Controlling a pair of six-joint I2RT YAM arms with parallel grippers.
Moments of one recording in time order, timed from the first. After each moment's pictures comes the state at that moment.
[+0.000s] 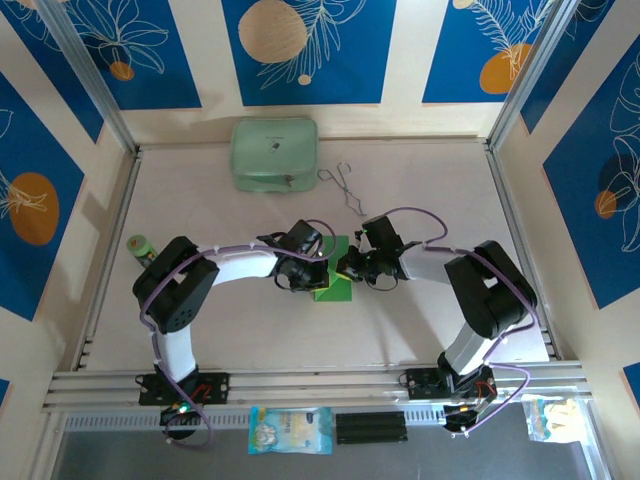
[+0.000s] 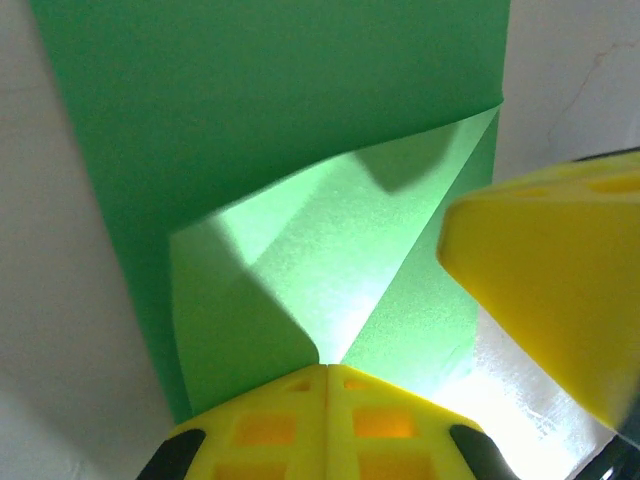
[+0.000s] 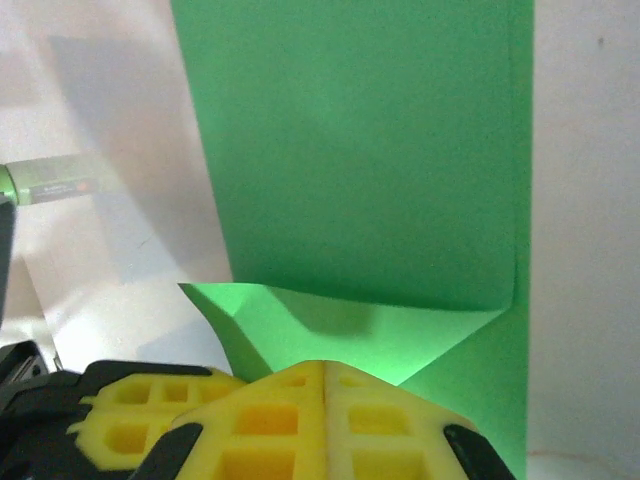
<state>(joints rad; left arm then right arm) -0.77 1.85 1.06 -0.32 0.38 -0.79 0.50 1.68 0.75 -0.05 -0.50 0.86</state>
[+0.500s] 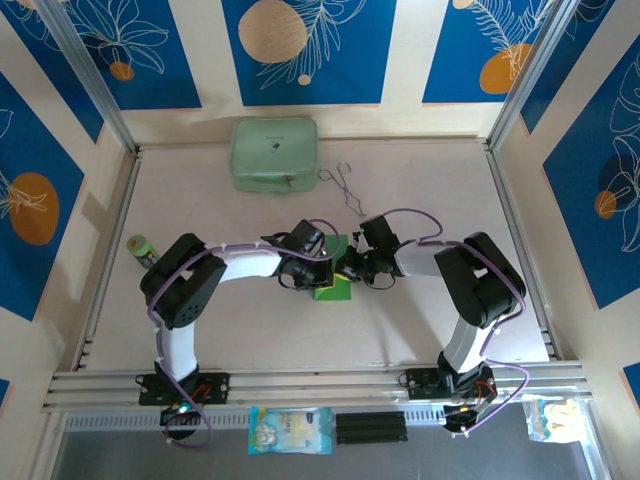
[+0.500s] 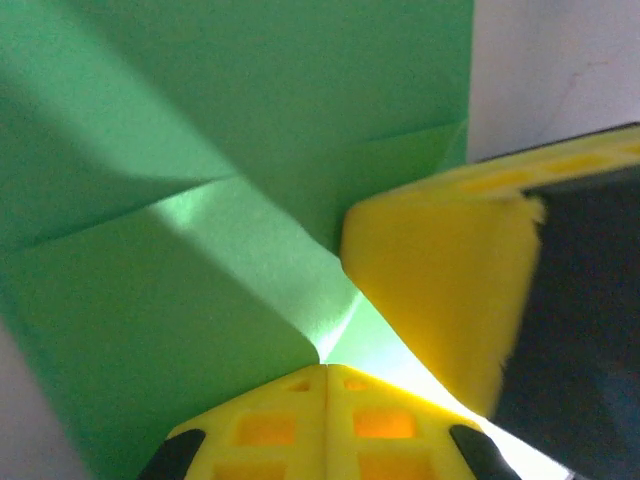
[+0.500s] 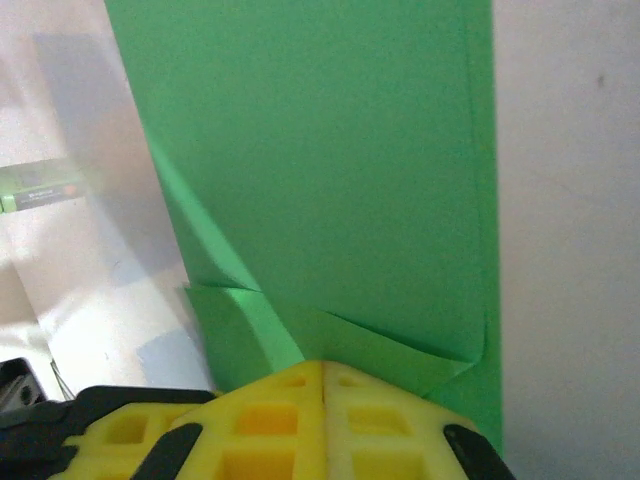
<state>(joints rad) -0.77 1.90 1.08 -0.25 0.42 -0.79 0.49 1.75 0.77 -0.02 -0.52 0.86</state>
